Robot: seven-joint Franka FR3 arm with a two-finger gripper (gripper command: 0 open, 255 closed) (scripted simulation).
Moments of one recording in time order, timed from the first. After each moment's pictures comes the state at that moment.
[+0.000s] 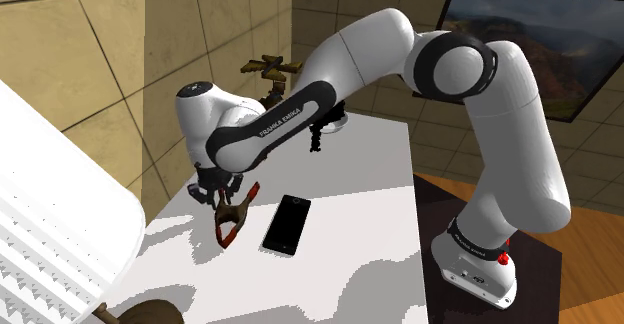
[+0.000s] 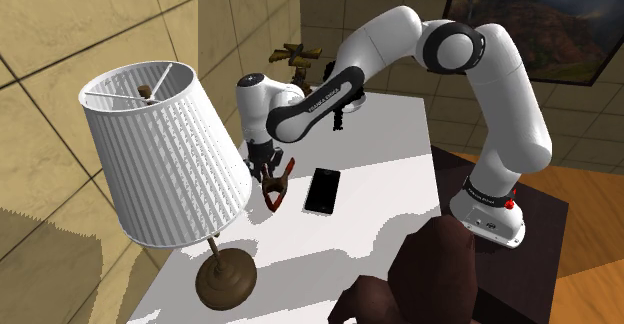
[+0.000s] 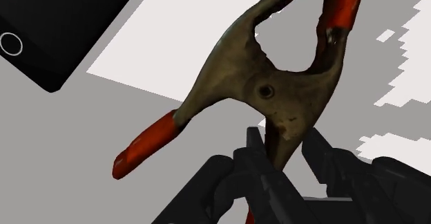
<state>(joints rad) 0.29 0.66 0.39 -1.57 -0.27 2.18 1.08</state>
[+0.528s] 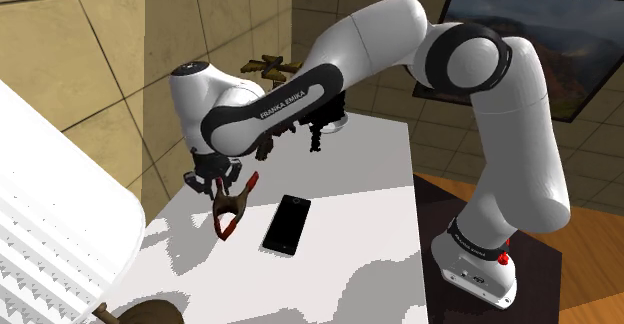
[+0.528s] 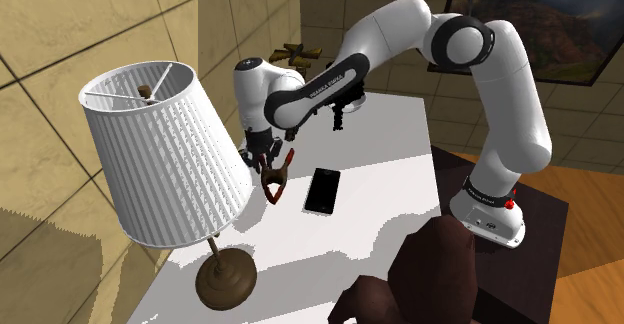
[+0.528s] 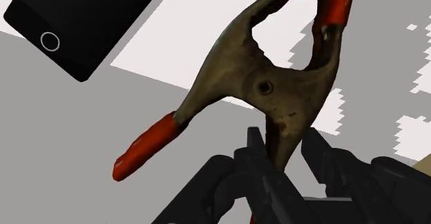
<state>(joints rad) 0.28 0.61 0.41 -1.55 -0.25 2.11 1.07</state>
